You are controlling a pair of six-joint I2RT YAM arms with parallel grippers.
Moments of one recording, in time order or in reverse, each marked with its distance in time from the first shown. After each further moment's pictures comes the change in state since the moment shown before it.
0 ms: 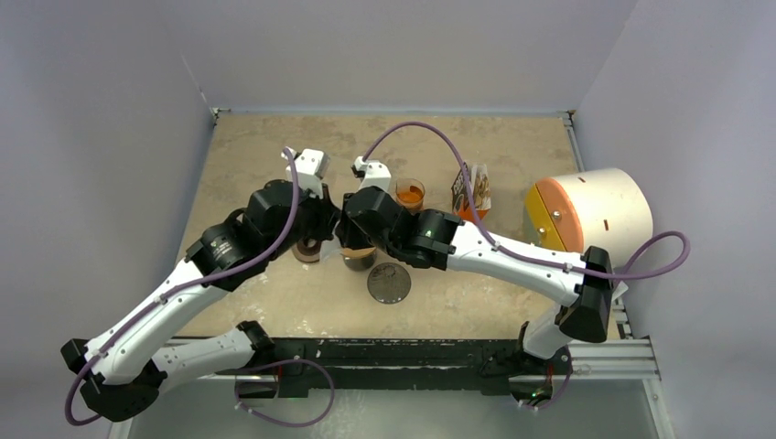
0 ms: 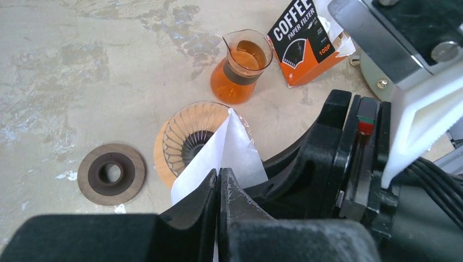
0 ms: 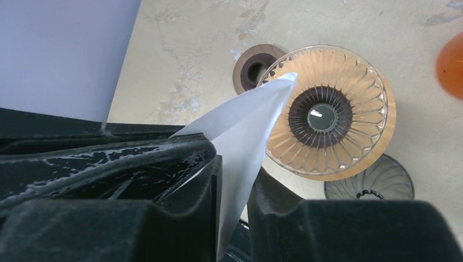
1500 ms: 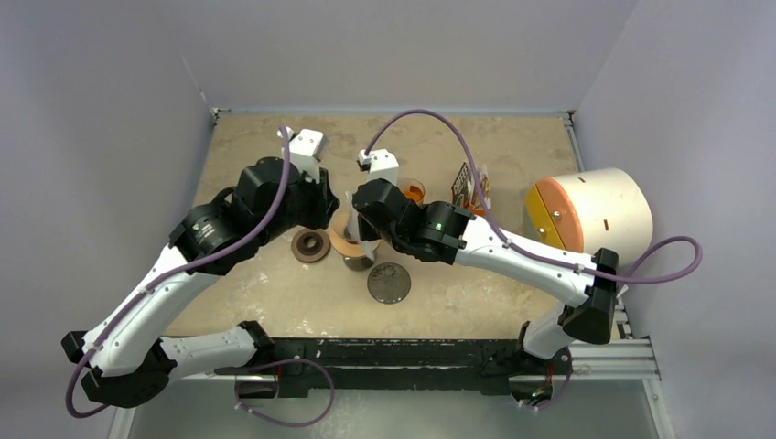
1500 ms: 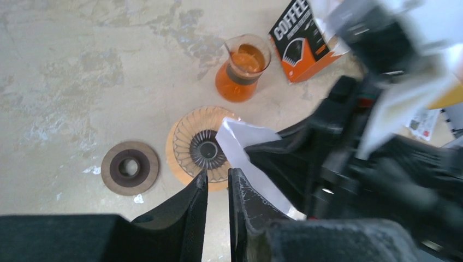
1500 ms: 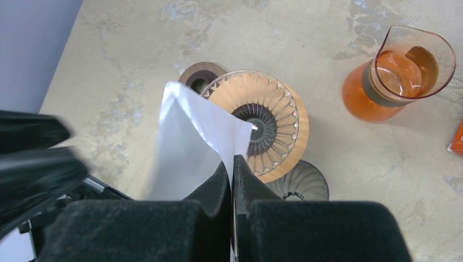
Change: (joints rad) left arm 0.000 0.106 0.253 -0.214 -0.001 0.039; right arm -0.021 -0.028 0.053 -0.119 0.124 -0.175
